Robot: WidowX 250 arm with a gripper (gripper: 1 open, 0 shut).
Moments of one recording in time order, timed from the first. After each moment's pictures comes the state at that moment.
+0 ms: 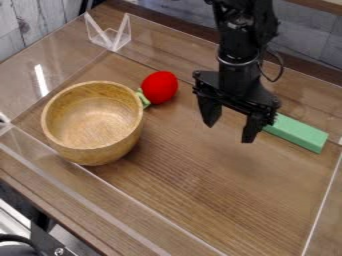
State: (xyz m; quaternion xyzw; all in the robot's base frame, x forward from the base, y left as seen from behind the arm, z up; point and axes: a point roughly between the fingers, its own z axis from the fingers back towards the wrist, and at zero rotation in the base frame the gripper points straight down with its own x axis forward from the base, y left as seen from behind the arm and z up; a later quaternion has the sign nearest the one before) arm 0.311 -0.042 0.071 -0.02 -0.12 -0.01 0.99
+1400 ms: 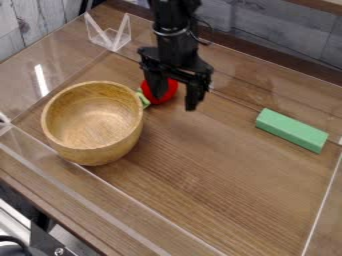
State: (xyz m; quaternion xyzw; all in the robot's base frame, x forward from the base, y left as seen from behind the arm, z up) arm 0.324 0.060 0.077 0.01 -0.14 0.02 0.99
